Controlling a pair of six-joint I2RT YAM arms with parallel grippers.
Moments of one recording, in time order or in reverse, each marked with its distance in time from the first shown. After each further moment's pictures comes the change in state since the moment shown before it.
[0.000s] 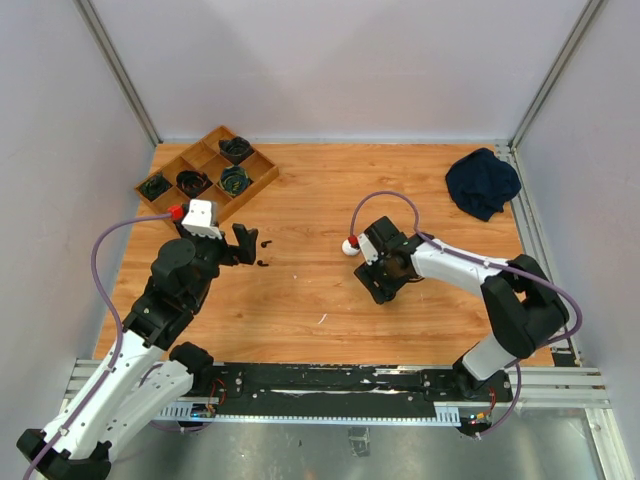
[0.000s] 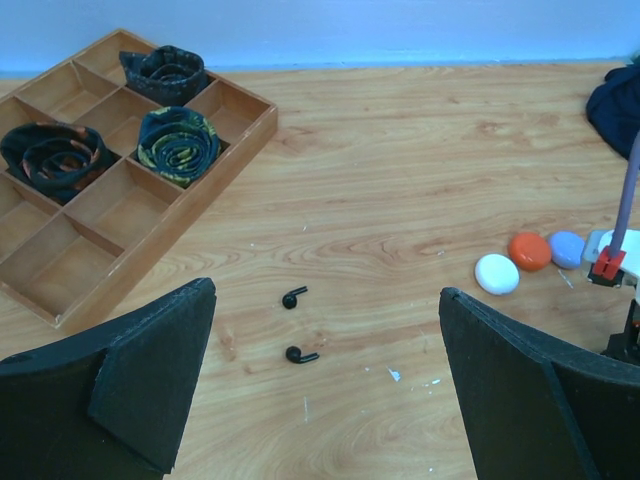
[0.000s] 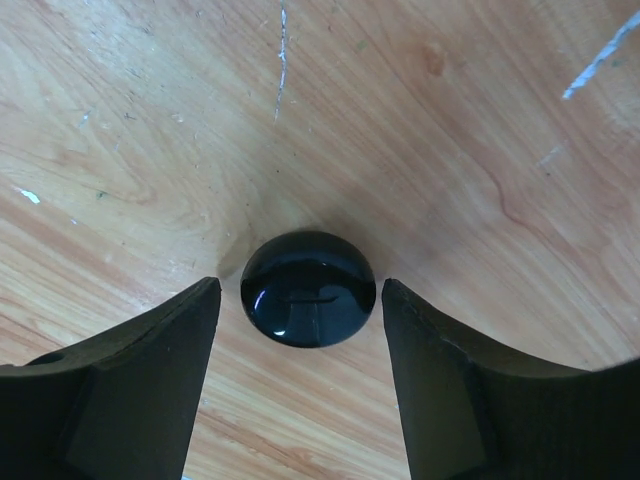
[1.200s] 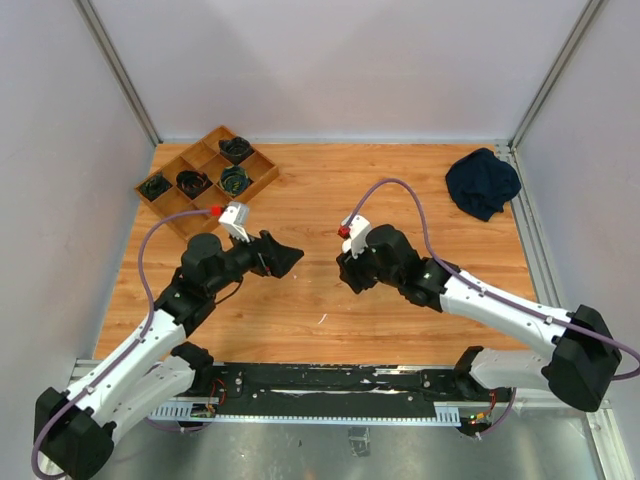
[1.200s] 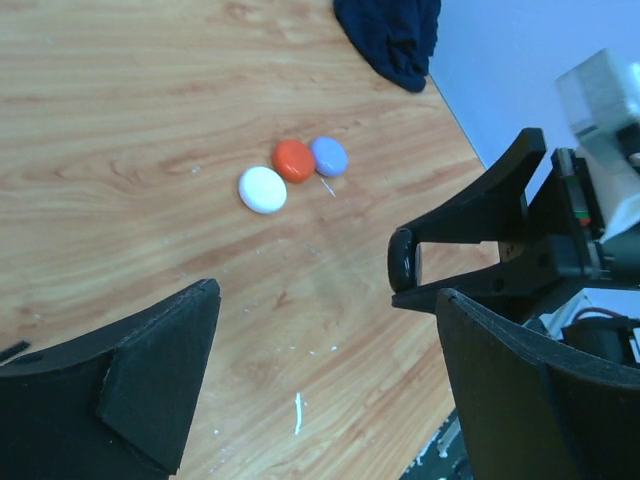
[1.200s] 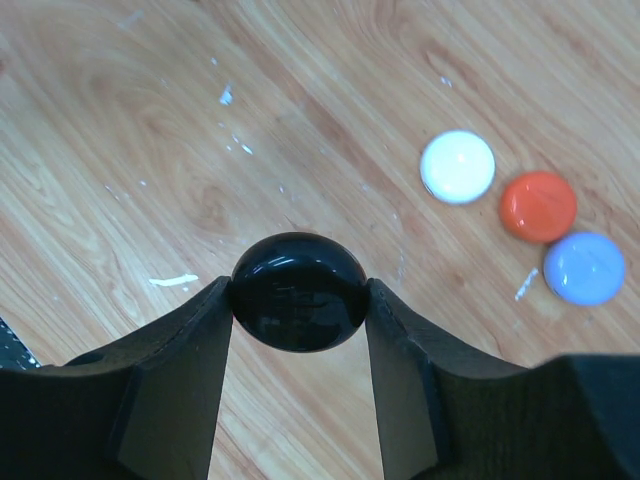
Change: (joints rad) left arm 0.003 0.155 -0.133 0.265 0.510 -0.366; right arm 0.221 -0.346 -0.076 0.331 0.067 0.121
